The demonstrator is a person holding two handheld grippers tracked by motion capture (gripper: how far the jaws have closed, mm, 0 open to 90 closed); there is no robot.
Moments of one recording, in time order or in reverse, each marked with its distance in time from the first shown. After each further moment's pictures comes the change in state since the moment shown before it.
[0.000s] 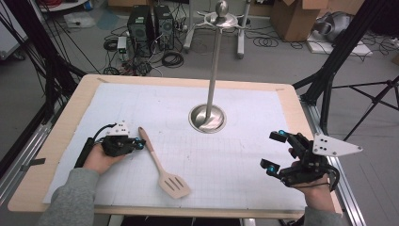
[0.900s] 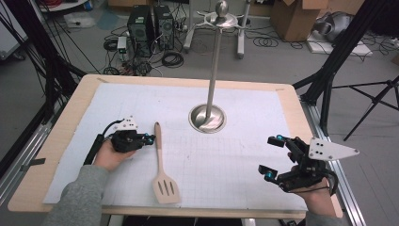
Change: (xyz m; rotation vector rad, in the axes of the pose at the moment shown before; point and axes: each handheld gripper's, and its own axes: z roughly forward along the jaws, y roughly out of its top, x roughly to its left) left arm -0.014 0.023 0.012 -0.077 -0.047 -0.043; right arm 0.008 -0.003 0.002 0.057 0.008 -0.007
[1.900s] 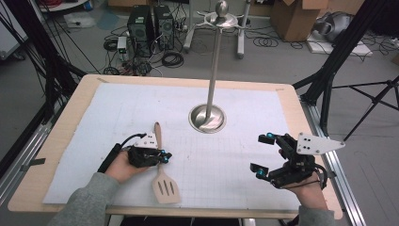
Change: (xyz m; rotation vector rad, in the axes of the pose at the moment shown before) left arm -0.055 0.001 0.029 0.118 -0.137 0.151; right arm -0.005 0.001 0.021 0.034 0.049 -0.007
